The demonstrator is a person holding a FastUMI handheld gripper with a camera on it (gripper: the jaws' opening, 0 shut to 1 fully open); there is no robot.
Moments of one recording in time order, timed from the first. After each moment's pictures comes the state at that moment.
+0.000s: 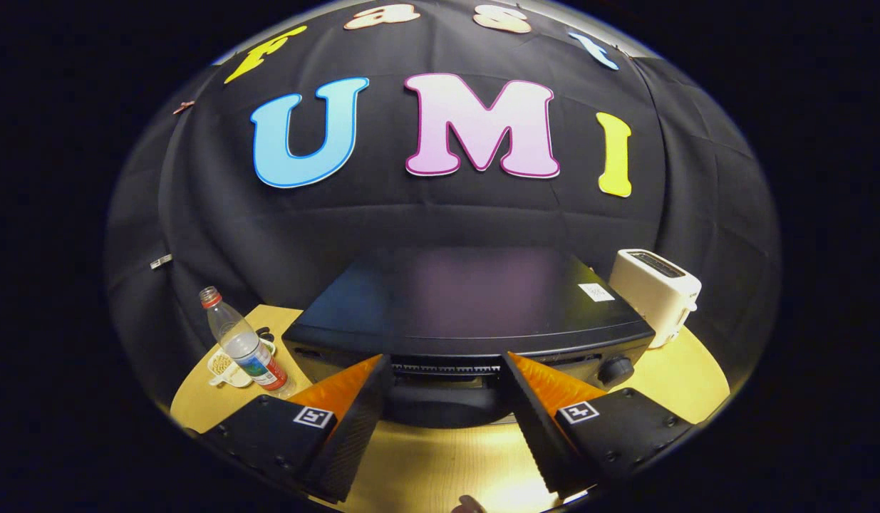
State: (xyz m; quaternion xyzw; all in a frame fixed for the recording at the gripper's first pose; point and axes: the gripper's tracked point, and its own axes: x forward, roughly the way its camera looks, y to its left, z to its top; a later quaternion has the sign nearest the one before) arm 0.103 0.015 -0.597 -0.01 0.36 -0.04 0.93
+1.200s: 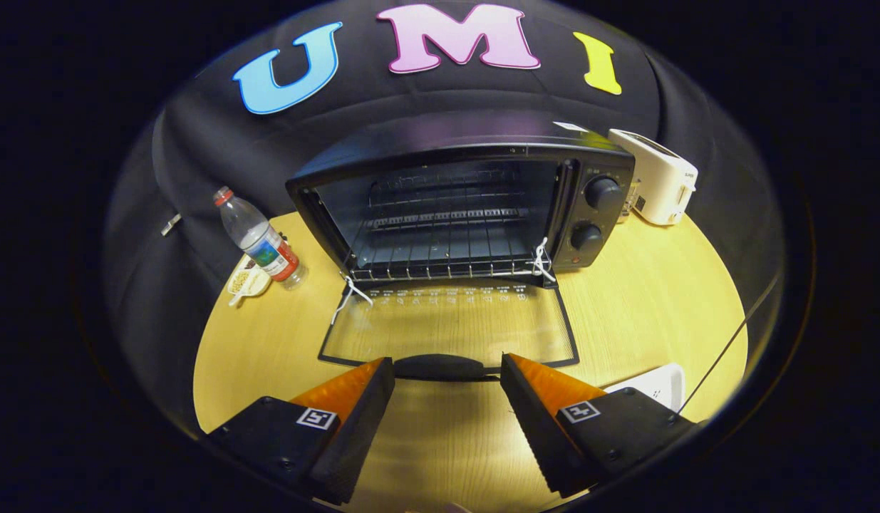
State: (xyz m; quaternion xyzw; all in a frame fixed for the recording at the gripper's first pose) arm -0.058 0.015 -0.622 0.05 0.57 -0.03 0.82
